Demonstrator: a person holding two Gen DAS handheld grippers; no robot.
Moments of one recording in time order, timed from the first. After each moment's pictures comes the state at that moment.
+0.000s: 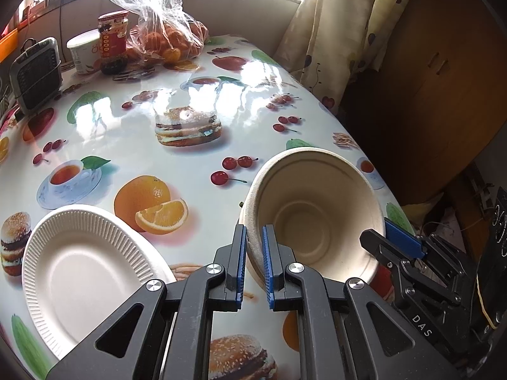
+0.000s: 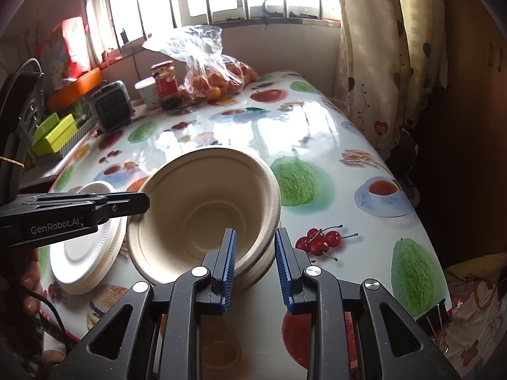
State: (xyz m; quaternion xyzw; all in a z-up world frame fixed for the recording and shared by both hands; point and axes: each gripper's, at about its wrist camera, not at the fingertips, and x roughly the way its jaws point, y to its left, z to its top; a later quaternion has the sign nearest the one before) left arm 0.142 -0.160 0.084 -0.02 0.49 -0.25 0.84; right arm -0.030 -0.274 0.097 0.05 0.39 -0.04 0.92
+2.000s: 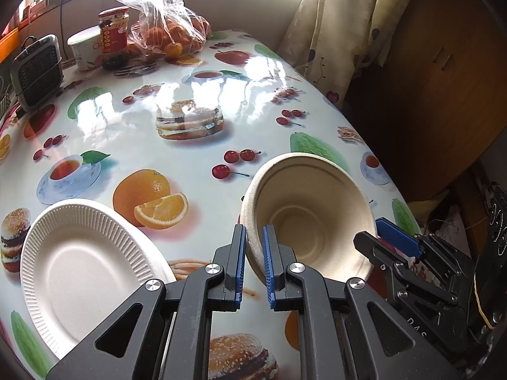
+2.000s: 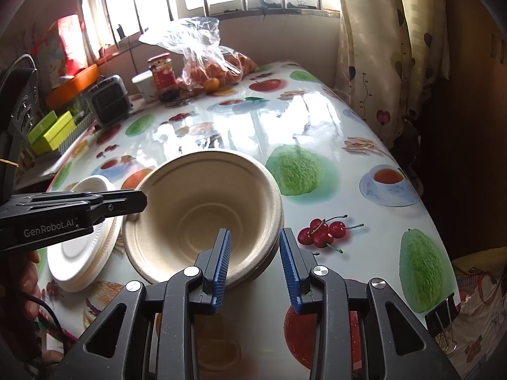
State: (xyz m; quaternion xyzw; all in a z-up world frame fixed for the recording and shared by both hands) left arm 0.143 -0.162 0.081 -0.01 0.50 -0.24 0.83; right arm -0.028 -0.275 0.083 0.06 0.40 -0.04 0.91
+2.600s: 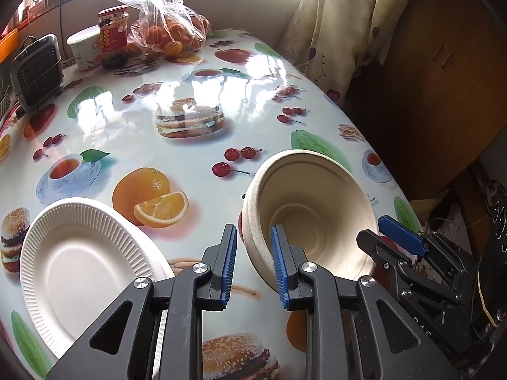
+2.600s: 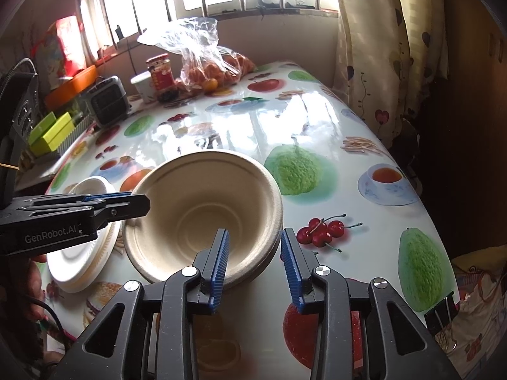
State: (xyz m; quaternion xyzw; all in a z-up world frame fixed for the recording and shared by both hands) left arm 0.143 -0.162 0.078 -0.01 0.50 -0.24 0.83; right arm -0.028 -0.276 0.084 0.07 0.40 -0.04 0.91
